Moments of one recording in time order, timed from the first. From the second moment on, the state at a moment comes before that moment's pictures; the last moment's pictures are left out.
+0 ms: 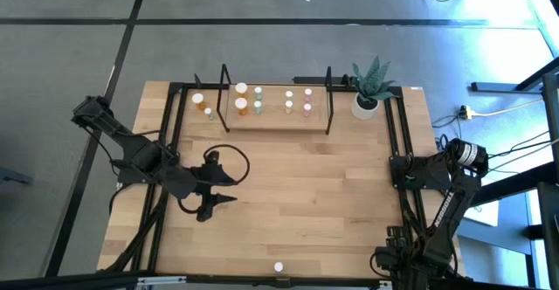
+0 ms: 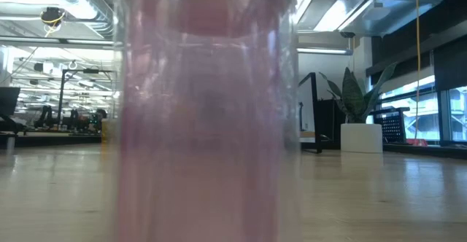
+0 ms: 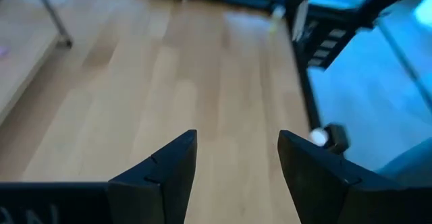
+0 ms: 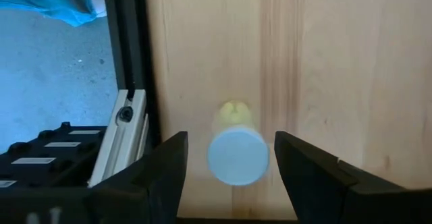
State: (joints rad) left arm -0.59 1.11 1.08 -0.59 -0.43 -0.54; right arm 1.22 1.72 1.12 -0.82 0.05 1.28
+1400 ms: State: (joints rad) left arm -0.59 1.11 1.08 -0.51 -0.43 -0.46; right arm 0.86 1.72 1.19 -0.84 0.01 1.19
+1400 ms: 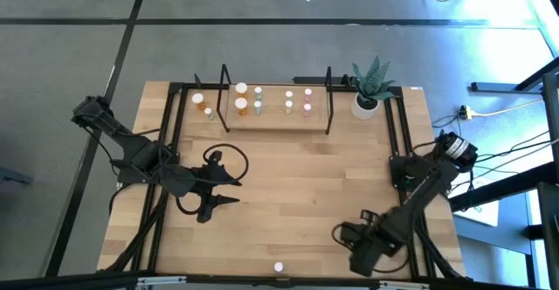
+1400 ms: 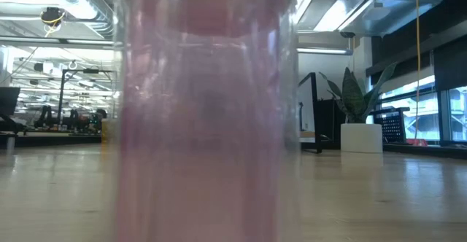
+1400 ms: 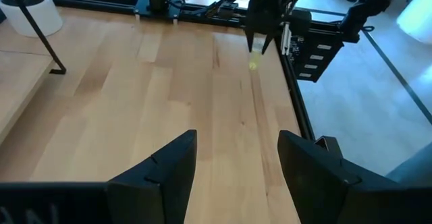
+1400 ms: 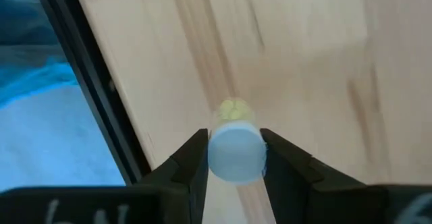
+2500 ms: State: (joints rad) left arm -0.59 1.12 1.08 -0.51 -0.47 -0.41; right arm 0.17 1.74 1.31 -0.79 0.05 0.51
